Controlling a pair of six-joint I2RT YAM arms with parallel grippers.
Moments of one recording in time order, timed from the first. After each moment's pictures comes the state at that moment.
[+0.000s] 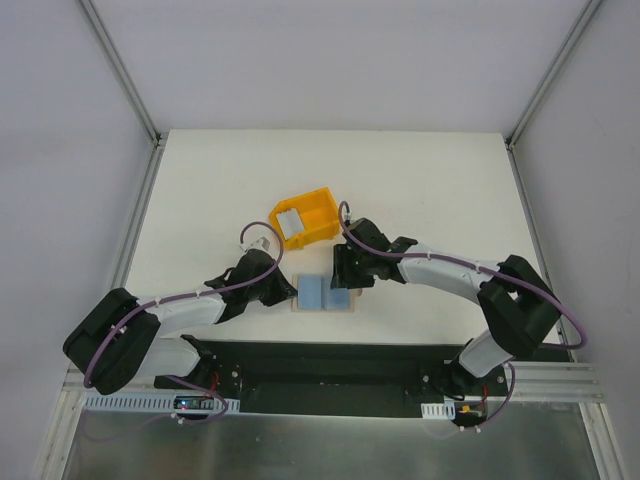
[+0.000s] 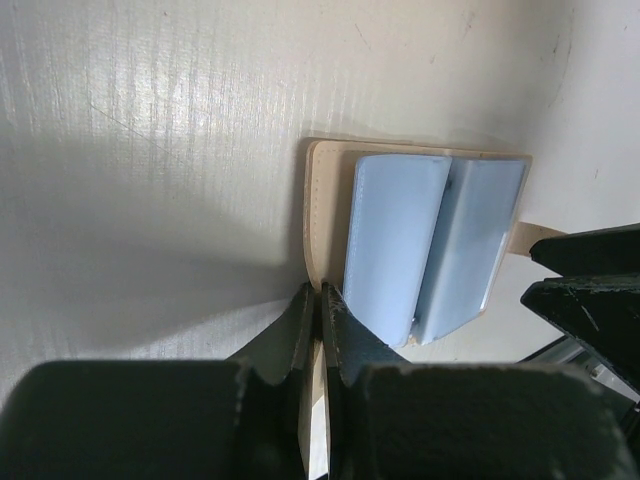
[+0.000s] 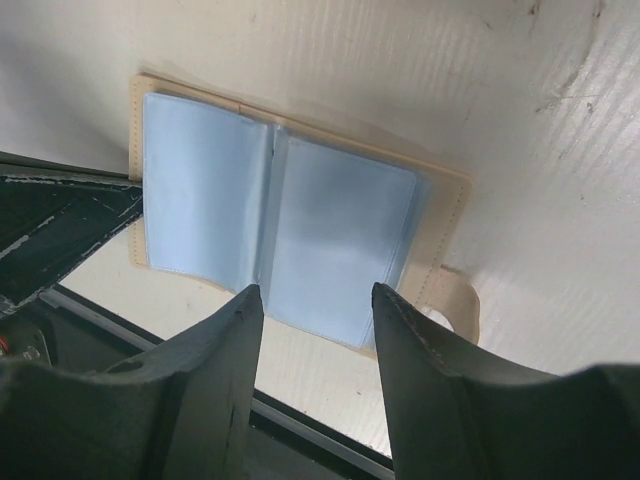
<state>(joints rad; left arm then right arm) -0.67 1.25 0.35 0.12 0.07 -1.02 0.83 1.57 0.92 -0.37 -0.09 0.68</state>
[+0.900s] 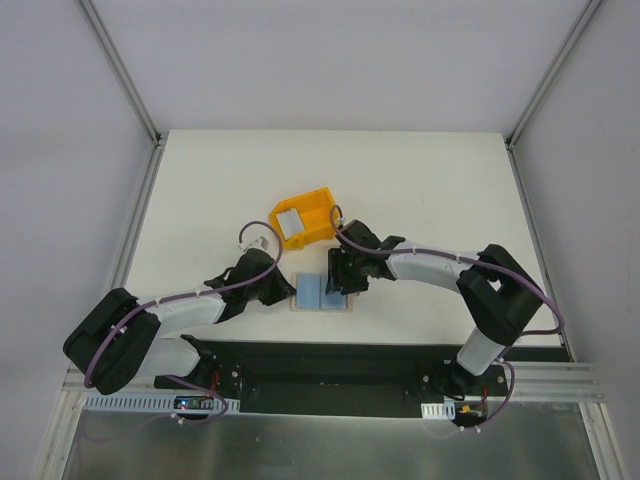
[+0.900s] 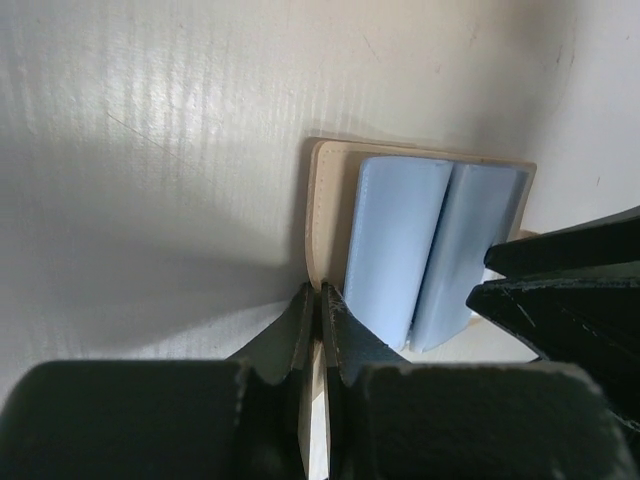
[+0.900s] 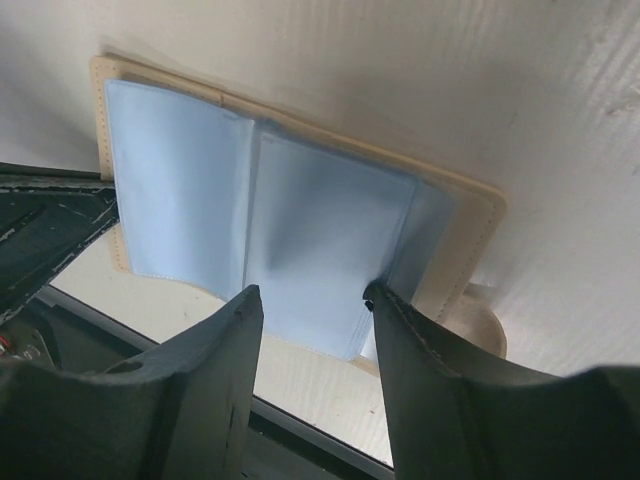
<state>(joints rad) -0.66 1.25 0.35 0.12 0.07 -1.02 0.84 1.67 0.95 -0.36 -0.15 0.71</state>
